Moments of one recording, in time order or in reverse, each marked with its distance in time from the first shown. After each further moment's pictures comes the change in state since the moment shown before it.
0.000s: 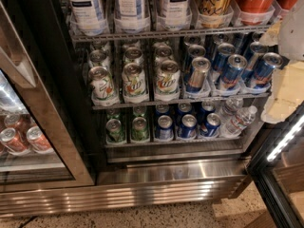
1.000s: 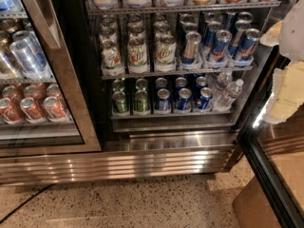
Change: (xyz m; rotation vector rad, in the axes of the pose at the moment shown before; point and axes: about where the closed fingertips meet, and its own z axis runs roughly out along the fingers) arm 0.000 0.000 0.000 0.000 0.000 0.000
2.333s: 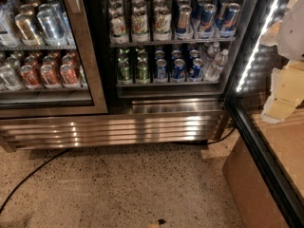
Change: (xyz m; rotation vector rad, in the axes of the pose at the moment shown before) arm 0.000 0.000 0.000 0.000 0.000 0.000
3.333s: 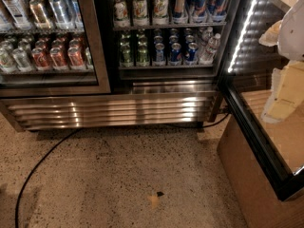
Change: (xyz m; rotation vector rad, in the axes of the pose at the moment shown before) arm 0.000 0.000 0.000 0.000 0.000 0.000
